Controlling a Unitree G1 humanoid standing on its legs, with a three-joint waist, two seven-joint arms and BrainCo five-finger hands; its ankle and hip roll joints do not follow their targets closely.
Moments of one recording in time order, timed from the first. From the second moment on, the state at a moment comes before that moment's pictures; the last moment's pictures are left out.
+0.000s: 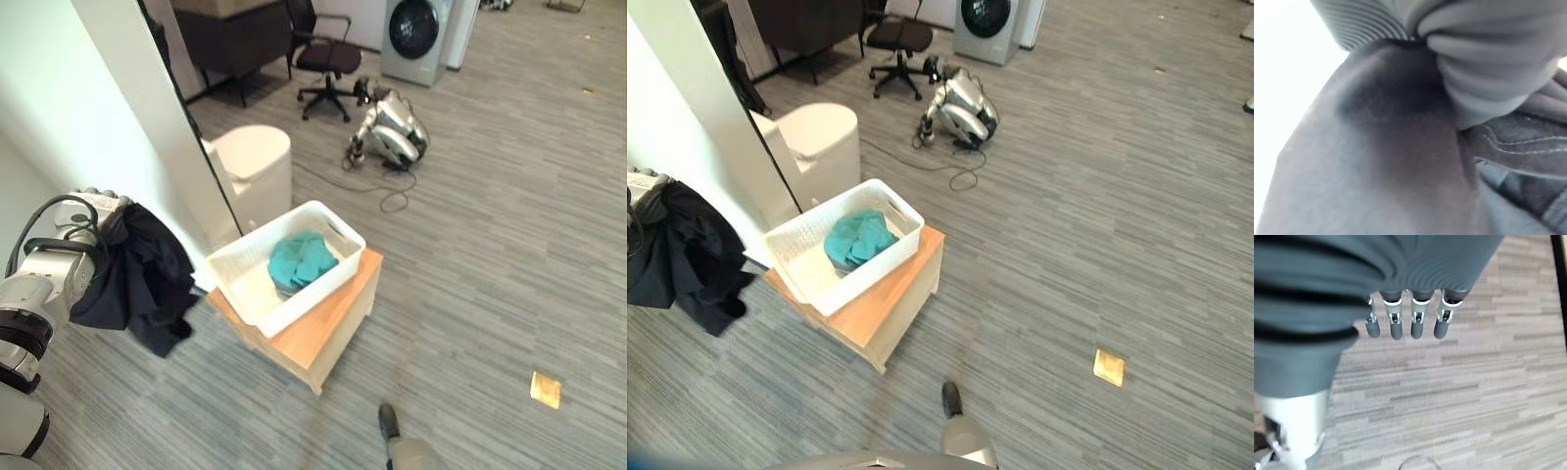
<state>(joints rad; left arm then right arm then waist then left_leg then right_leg) -0.78 1.19 -0.75 0.88 0.61 -0.10 0.33 0.14 -0.37 0.44 1.29 -0.49 -0.04 -0.02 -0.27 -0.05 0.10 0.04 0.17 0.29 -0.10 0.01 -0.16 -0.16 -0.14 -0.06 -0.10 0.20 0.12</state>
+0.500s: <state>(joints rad) -0.96 1.20 -0.74 0.82 0.61 -0.06 0.34 0.10 -0.35 0.45 1.27 -0.43 -0.06 -0.04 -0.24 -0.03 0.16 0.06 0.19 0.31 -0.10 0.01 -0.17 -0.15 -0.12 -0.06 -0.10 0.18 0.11</state>
